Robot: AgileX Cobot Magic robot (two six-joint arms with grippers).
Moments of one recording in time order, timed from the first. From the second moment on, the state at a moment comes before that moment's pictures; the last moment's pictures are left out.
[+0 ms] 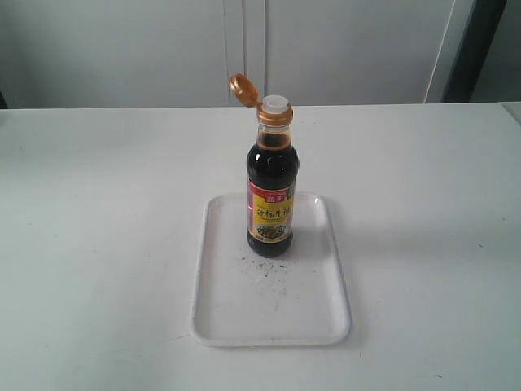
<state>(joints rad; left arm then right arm) -0.16 0.72 -0.55 0.11 0.54 0.00 0.11 0.49 -0.50 0.05 0.21 -0.14</state>
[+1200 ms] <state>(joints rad) -0.16 0.44 -0.53 0.03 0.58 0.00 0.11 0.39 -0.49 0.08 0.24 -0.10</state>
